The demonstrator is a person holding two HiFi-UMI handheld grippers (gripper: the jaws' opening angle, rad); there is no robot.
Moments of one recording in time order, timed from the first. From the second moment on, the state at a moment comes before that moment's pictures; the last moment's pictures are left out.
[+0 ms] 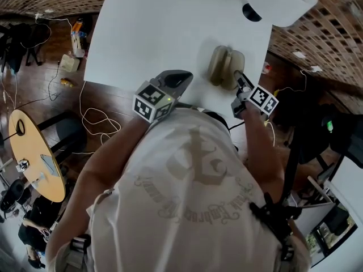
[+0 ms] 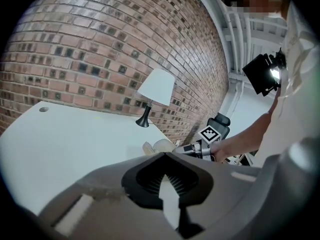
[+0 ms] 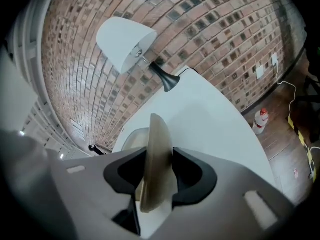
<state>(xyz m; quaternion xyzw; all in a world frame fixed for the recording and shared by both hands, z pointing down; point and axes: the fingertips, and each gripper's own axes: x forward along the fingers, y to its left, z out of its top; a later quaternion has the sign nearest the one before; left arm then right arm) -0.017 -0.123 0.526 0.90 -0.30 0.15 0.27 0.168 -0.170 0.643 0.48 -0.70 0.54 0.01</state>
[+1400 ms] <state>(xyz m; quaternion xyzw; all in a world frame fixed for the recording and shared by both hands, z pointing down) -0.002 -0.121 0.529 0.91 -0.25 0.16 0.27 0.202 -0.181 0.597 0.53 -0.74 0.21 0.35</state>
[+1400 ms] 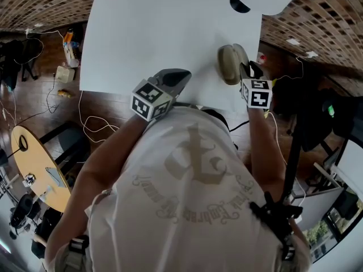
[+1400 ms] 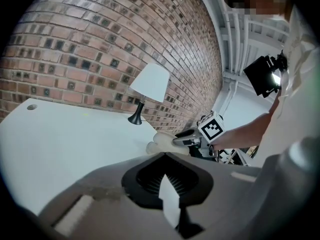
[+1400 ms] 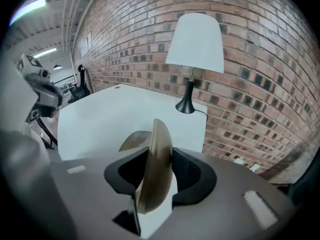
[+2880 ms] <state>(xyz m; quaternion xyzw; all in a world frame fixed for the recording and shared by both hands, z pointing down) 0.004 -0.121 0.534 0.92 -0.23 0.17 0.27 0.131 -0.161 0.612 0.50 -0.78 0.16 0.34</state>
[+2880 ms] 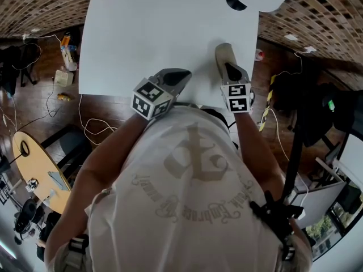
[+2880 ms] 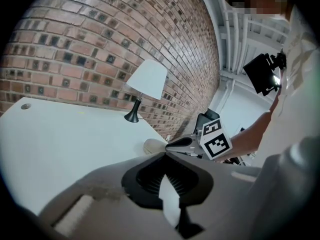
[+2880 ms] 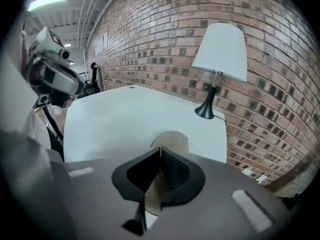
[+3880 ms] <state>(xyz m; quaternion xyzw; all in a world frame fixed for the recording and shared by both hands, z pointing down) 0.016 -0.126 0.522 0.93 -0.20 0.18 0.25 0.145 -0.164 0.586 0.52 -0.79 0.20 0.26</state>
